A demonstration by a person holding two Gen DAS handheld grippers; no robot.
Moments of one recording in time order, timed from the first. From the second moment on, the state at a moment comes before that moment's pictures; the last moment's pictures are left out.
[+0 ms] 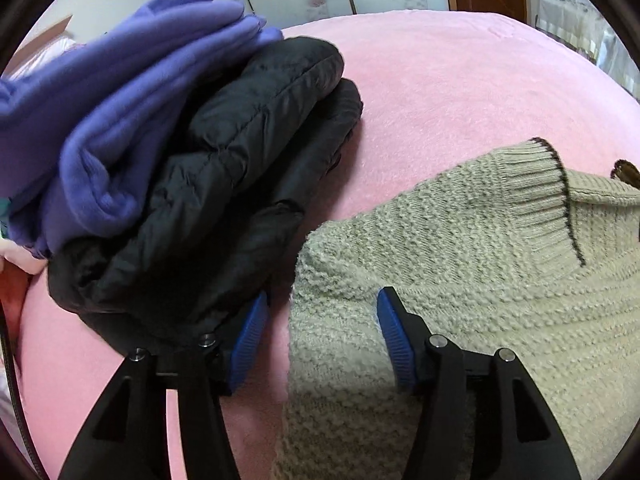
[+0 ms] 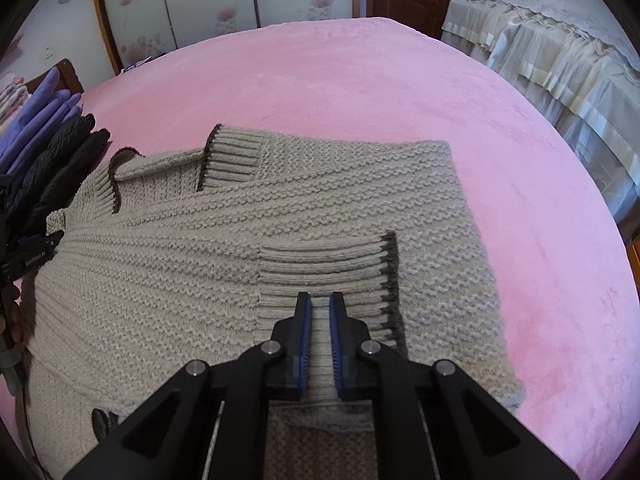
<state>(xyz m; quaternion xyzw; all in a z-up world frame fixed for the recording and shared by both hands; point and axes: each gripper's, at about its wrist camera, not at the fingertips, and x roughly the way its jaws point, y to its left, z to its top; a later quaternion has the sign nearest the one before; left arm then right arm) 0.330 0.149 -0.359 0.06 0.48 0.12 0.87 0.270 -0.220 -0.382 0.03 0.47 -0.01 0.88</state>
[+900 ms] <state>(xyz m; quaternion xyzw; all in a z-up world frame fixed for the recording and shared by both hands) 0.194 0.064 -0.172 -0.05 0.49 0.05 0.87 0.185 -0.235 -0.260 0.09 0.45 0.07 0.89</state>
